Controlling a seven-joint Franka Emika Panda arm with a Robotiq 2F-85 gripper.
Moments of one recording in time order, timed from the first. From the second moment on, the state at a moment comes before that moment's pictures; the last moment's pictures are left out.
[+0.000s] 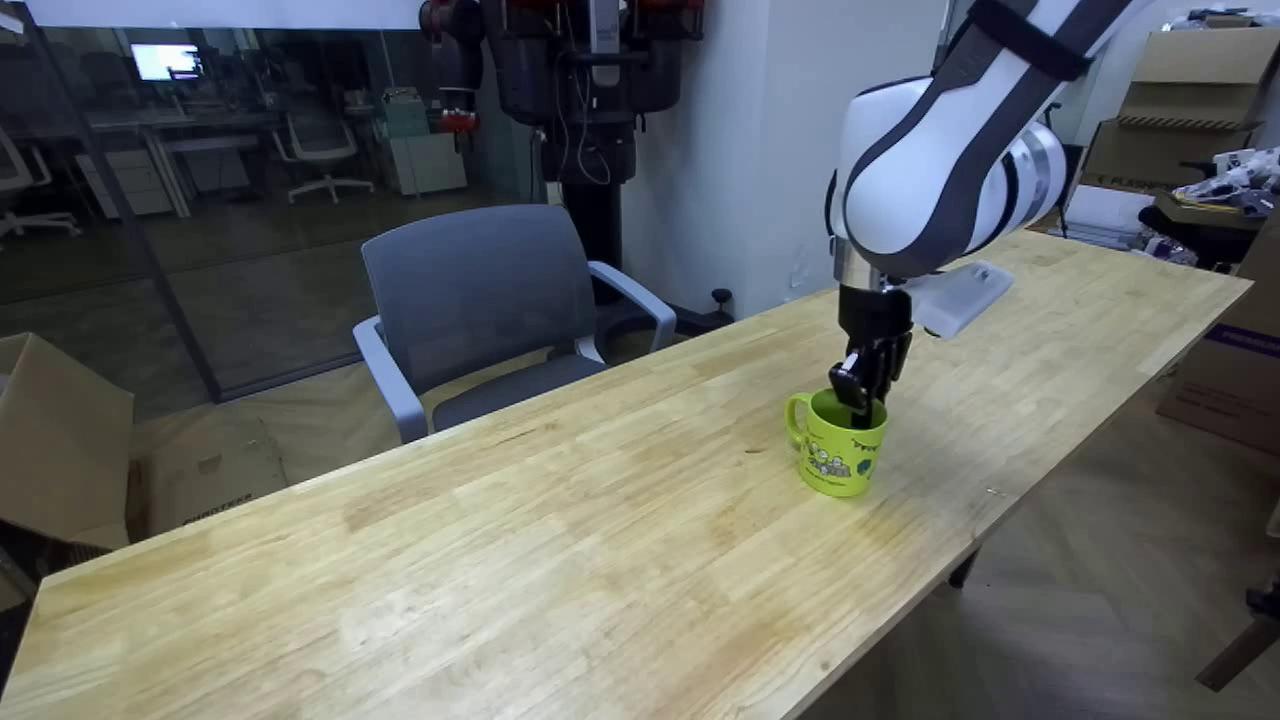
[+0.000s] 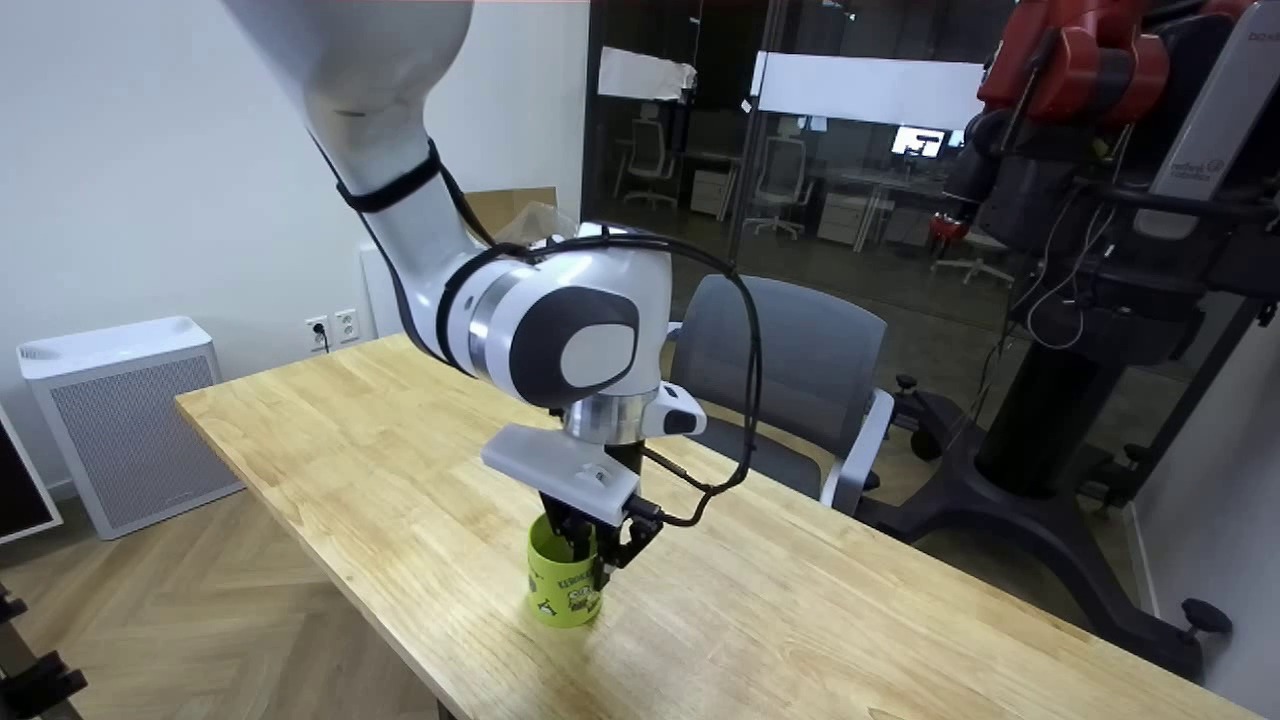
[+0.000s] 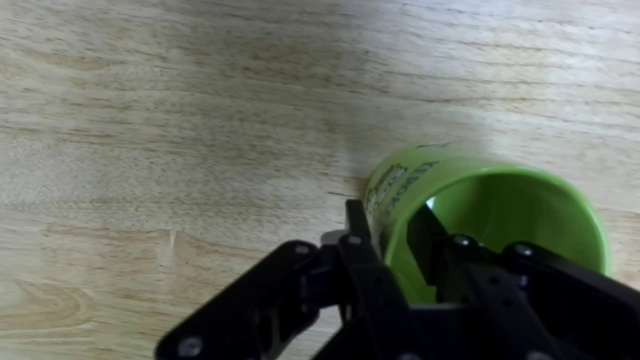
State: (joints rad) arm -0.13 0.57 -0.06 -2.11 -0.08 2.60 -0.18
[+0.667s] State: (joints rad) arm -0.13 0.57 -0.05 -2.11 -0.08 2.60 -0.19
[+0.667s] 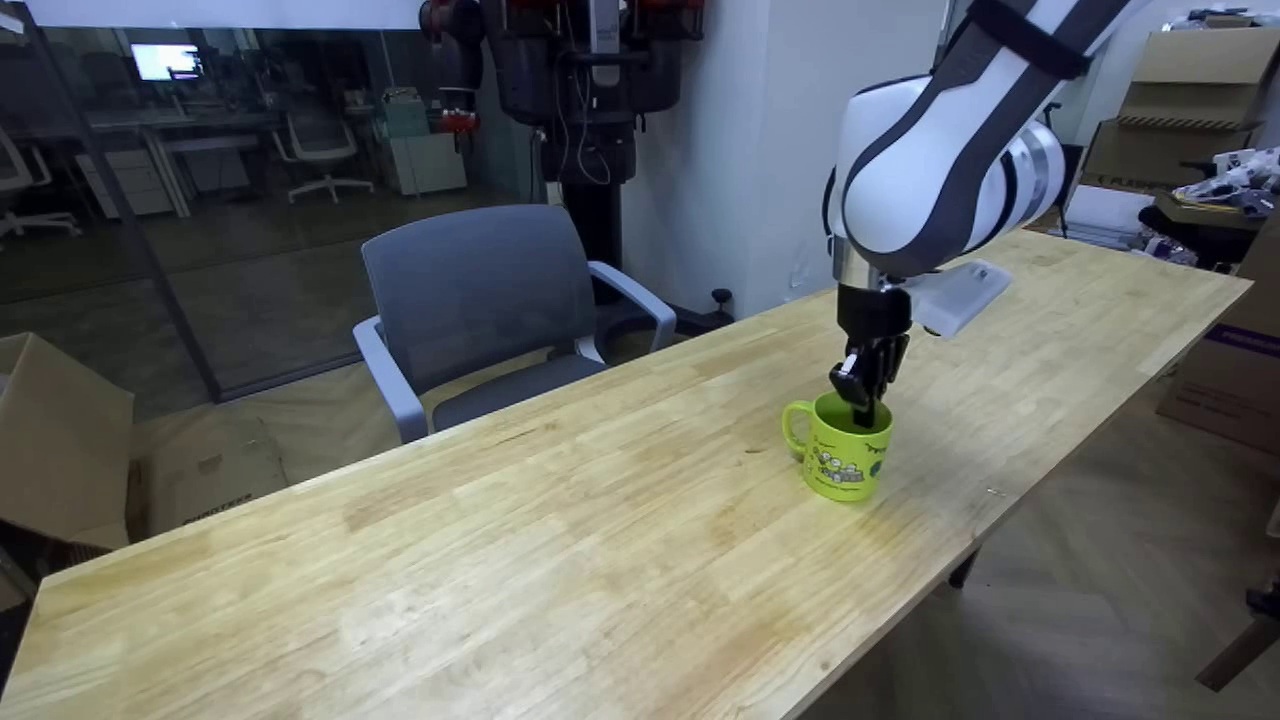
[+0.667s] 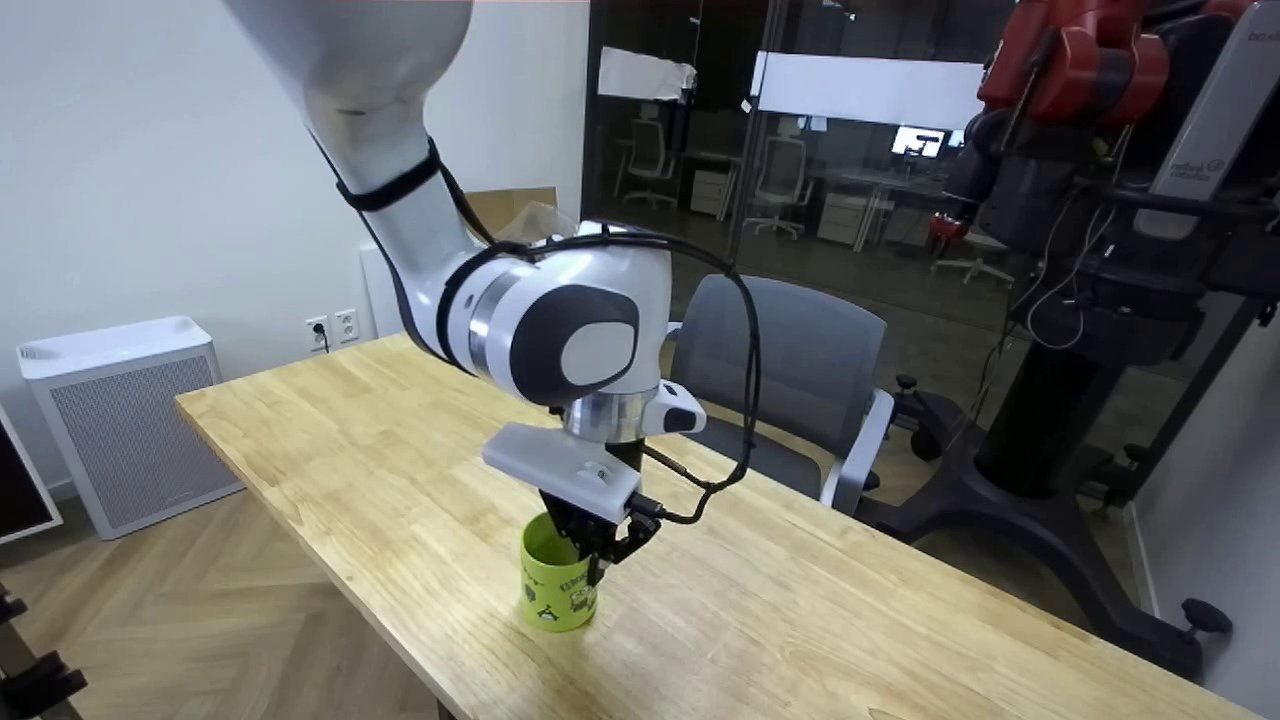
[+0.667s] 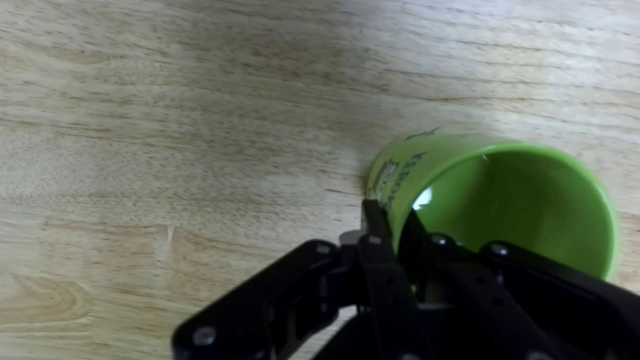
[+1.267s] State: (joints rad) arm -0.18 0.63 -0.06 -1.97 0.13 2.57 -0.06
